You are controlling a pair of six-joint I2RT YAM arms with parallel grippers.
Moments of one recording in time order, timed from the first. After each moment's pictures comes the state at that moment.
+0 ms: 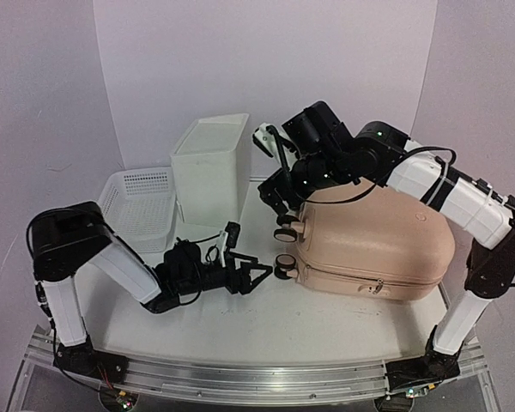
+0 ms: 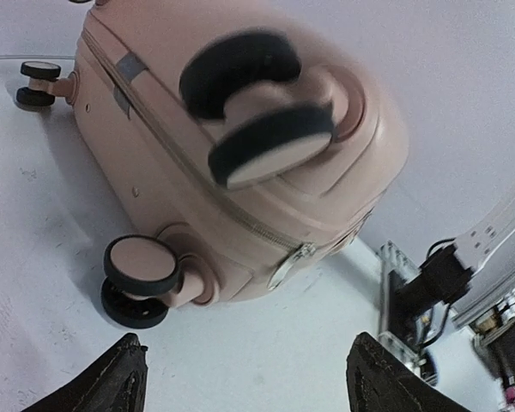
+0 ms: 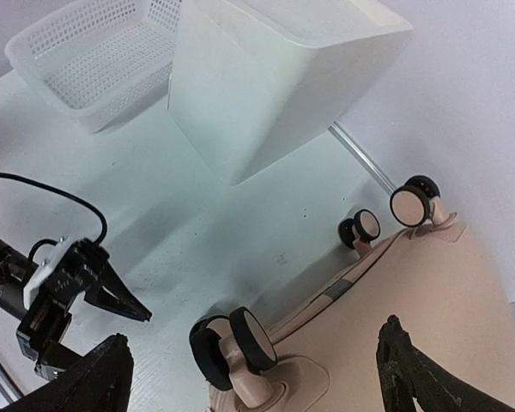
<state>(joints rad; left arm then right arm) -1.01 1.92 0.62 1.21 0.20 -0.53 1.00 1.74 1.88 -0.89 0.35 -0.08</state>
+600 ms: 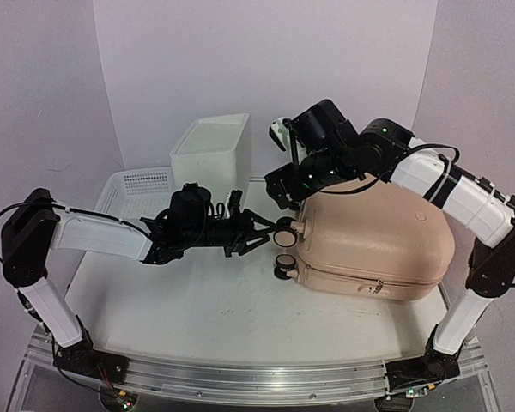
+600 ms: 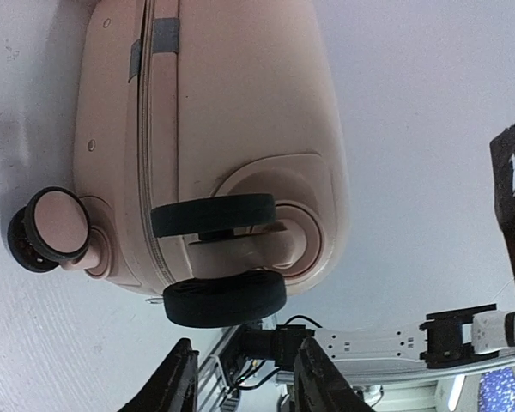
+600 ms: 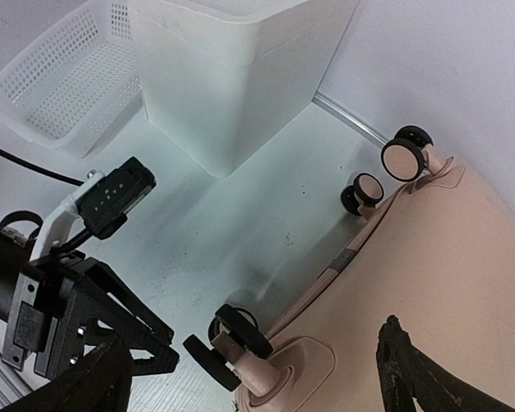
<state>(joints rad) -0.90 1.67 0.97 0.47 0.40 -1.24 0.97 1.72 1.88 -0.93 0.35 0.14</state>
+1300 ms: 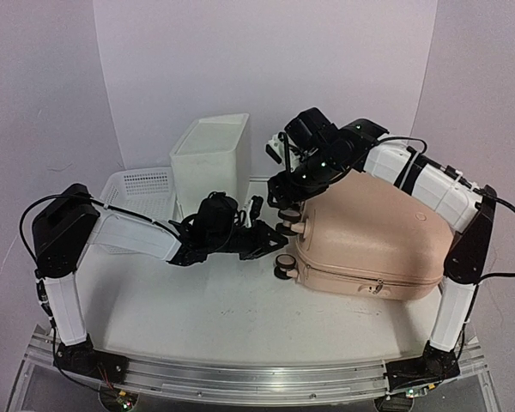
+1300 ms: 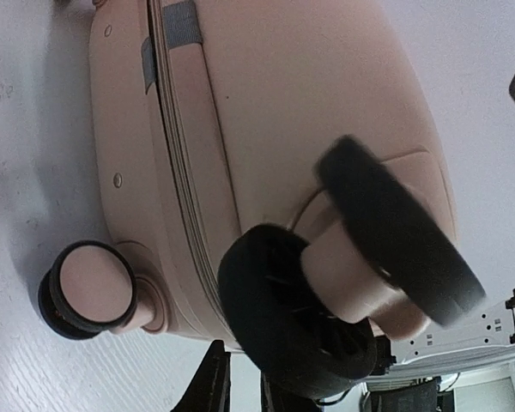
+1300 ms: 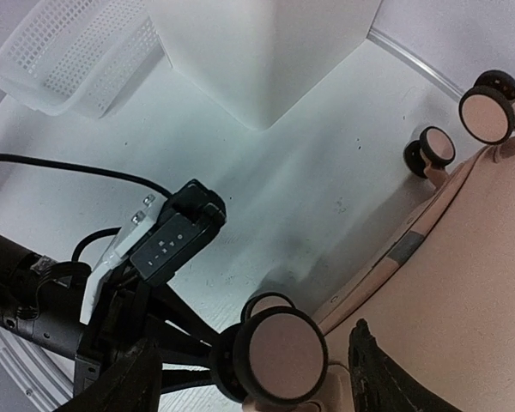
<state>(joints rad) -0.93 1.87 1.10 0.45 0.35 -1.01 0.83 1.87 1.95 -0.99 0.06 0.15</state>
